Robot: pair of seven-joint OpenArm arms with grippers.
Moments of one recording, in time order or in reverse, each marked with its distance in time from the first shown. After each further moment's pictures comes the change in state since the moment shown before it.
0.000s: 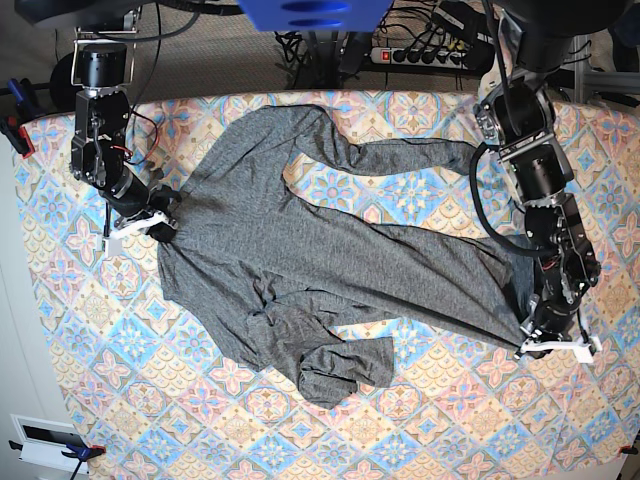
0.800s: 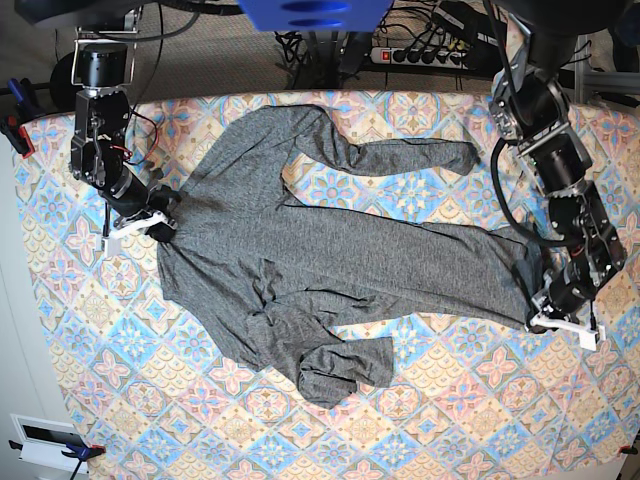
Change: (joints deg) left arm -0.2 -2.4 -5.5 0.0 1.1 -11.0 17.0; right arm 0.0 0.0 0.2 0.0 0.0 0.2 -0.3
